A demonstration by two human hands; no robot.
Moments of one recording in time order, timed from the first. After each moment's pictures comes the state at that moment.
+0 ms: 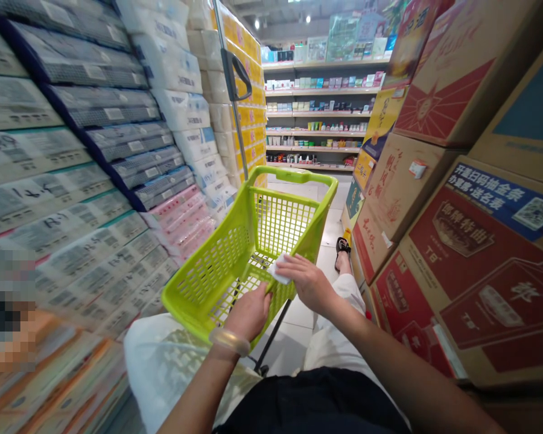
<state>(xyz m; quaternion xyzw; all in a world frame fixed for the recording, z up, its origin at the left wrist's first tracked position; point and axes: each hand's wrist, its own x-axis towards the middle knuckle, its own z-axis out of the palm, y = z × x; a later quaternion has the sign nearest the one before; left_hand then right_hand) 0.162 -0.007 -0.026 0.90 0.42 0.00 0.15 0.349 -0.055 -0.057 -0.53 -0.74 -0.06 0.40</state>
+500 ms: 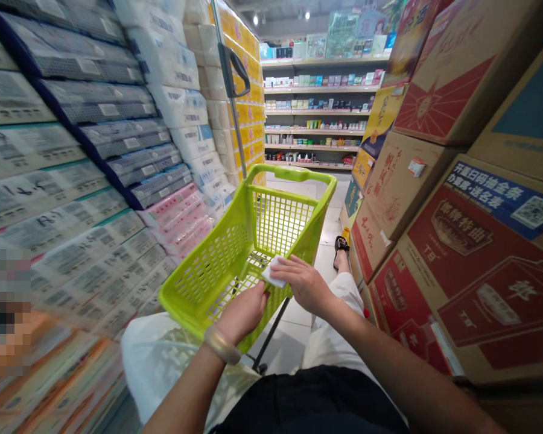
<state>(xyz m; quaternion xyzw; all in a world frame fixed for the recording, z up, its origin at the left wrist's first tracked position) 0.160 0.003 -0.024 0.89 0.41 -0.05 0.17 0.347 -0.054 -0.058 -0.52 -0.76 -0.03 0.39</state>
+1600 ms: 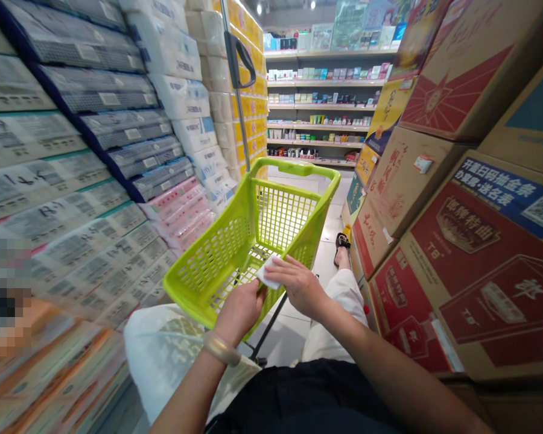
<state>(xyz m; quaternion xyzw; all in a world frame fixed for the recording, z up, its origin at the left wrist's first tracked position) 0.151 -0.002 -0.032 0.89 0.45 0.01 0.12 0.328 -0.055 -0.063 -0.52 -0.75 -0.02 0.40</state>
